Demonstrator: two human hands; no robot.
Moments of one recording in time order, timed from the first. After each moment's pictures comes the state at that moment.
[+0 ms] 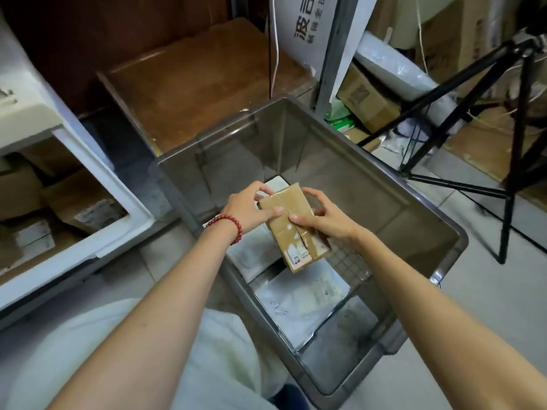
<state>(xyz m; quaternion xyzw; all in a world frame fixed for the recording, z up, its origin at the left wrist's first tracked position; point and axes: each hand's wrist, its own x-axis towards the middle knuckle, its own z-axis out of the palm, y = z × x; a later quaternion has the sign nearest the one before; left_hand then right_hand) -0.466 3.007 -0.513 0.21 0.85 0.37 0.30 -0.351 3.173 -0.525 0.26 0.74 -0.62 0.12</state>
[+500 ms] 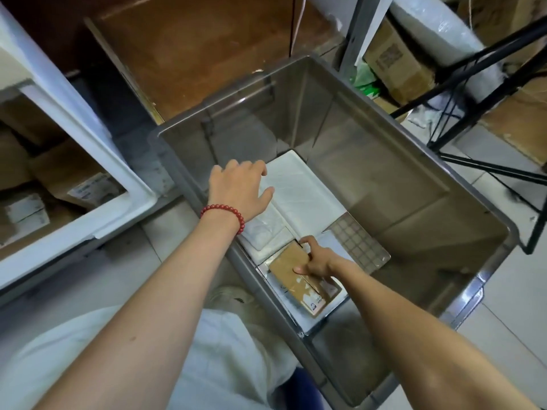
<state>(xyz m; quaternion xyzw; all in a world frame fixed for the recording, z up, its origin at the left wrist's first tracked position) -0.488 2.991 -0.531 0.35 0.93 0.02 0.03 -0.333 3.123 -0.653 0.30 0.78 -0.40 0.38</state>
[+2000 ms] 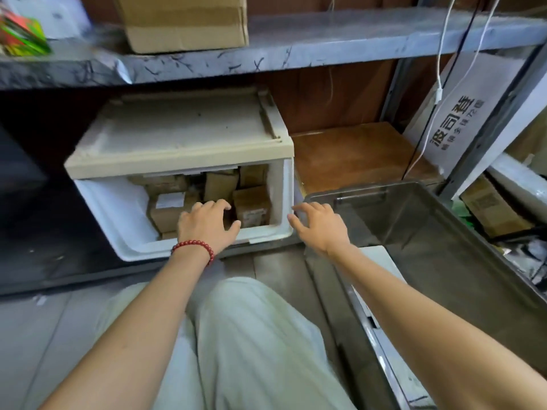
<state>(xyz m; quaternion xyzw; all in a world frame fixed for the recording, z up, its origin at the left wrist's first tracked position) -0.424 2.715 -0.399 0.04 1.00 0.06 -0.06 -0.426 2.941 -0.425 -0.04 0.98 -0.19 -0.01</state>
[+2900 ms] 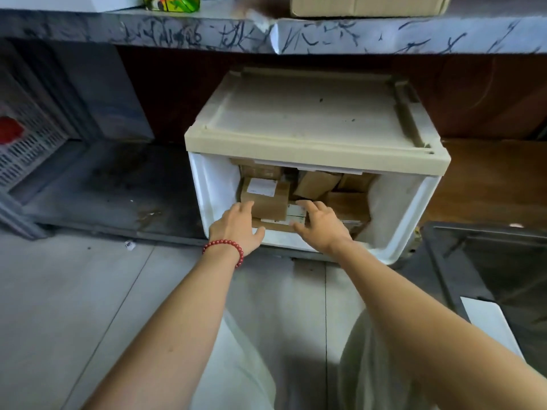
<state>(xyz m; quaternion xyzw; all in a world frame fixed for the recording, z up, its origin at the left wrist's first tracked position) -0.455 2.583 -0.446 -0.11 0.99 0.11 0.02 -0.513 2.754 -0.458 -0.17 0.96 -0.21 0.10</state>
